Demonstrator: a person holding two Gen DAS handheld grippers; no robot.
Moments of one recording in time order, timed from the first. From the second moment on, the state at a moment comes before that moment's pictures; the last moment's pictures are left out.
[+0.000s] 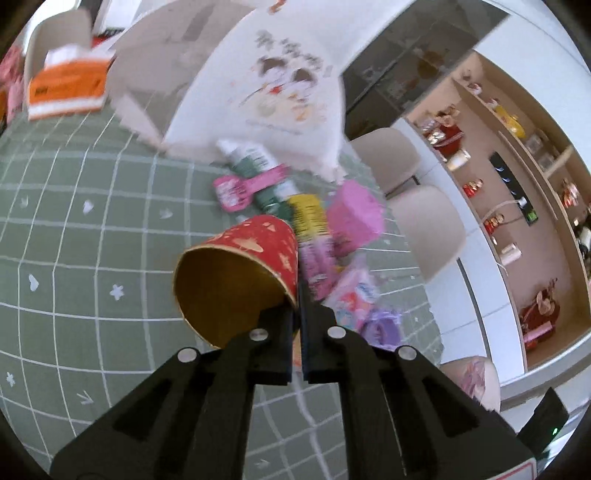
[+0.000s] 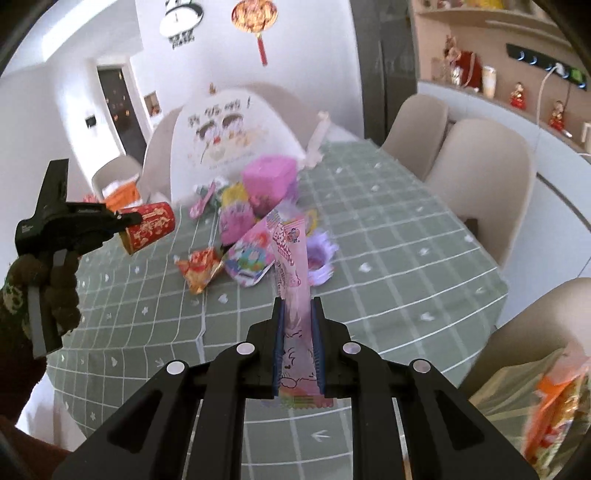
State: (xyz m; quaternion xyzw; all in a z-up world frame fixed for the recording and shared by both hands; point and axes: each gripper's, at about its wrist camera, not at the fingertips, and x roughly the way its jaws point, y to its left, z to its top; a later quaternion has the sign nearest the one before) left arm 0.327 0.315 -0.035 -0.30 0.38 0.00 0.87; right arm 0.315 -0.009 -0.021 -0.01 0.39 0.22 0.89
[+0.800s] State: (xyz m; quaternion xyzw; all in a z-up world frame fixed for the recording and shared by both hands) left arm 0.325 0.001 0.038 -0.12 0.38 -0.24 0.89; right arm 0.275 -0.224 0.030 0.04 0.31 0.12 0.94
